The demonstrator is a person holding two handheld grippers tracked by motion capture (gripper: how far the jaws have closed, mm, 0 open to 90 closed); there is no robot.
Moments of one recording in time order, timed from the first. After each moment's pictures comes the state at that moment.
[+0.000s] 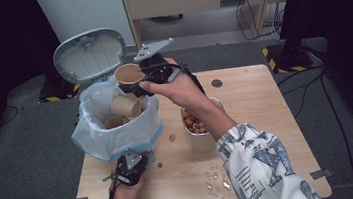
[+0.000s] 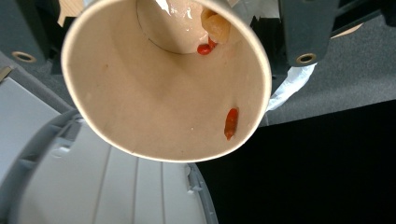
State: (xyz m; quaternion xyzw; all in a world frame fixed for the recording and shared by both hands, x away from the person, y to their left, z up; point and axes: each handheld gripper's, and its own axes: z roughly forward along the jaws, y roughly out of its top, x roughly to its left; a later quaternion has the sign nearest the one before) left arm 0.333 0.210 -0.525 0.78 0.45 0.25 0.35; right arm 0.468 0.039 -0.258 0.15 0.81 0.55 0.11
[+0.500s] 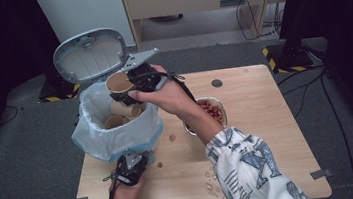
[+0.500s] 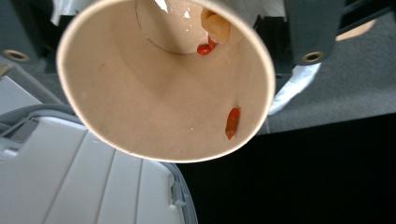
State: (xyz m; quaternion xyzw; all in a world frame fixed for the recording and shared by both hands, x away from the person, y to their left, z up) left arm 0.333 0.210 -0.525 0.78 0.45 0.25 0.35; right arm 0.464 0.069 -0.276 0.14 0.83 0.53 0.12
